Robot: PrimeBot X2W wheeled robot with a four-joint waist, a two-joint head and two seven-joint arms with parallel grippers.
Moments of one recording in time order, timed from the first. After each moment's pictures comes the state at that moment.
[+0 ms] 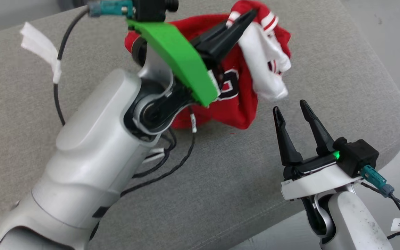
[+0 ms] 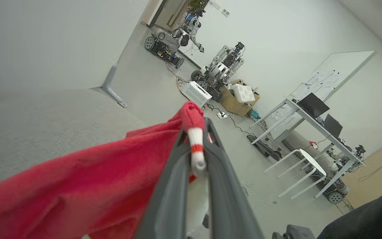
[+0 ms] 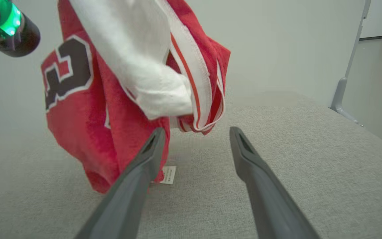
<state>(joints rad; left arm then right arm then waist) -0.97 0.15 -0.71 0.19 -1.22 -0.08 0.26 -0.22 -0.05 0.18 0.09 0.24 0.13 -0.26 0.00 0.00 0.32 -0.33</state>
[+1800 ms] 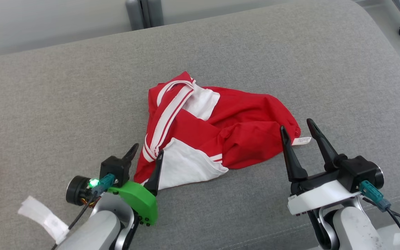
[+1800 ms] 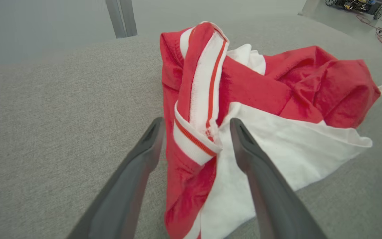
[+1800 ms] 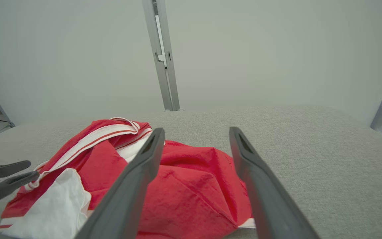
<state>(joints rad) -0.40 0.36 -0.80 0.32 -0.67 0.19 -0.16 -0.13 -0.05 0.14 0.10 0.14 0.13 -0.26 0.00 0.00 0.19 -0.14</state>
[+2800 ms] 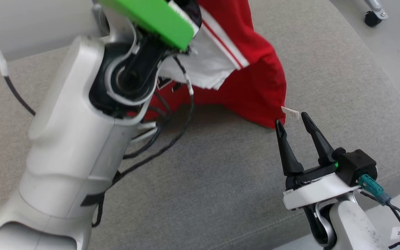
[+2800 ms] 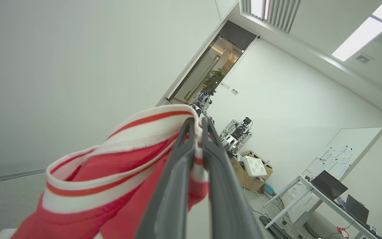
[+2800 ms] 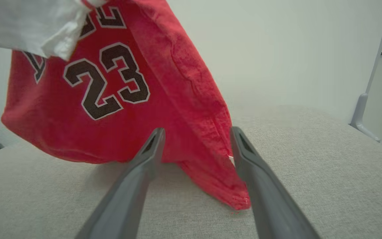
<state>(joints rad) -1.00 0.09 -0.50 0.05 -1.27 0.14 0.19 -0.17 -0.05 0.17 0.10 0.20 0.13 -0.26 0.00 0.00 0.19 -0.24</state>
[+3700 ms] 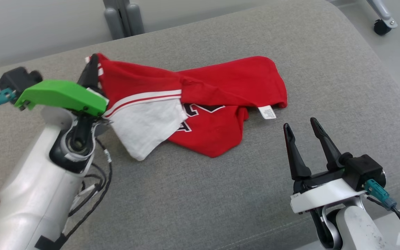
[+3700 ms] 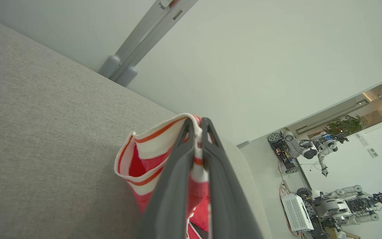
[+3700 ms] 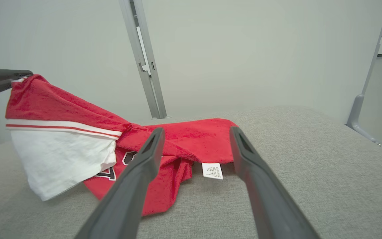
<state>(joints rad) -0.74 0.32 -0.56 0.41 -1.47 0.20 -0.12 -0.14 -0.05 0.13 0.10 0.18 0.13 -0.26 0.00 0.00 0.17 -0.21</state>
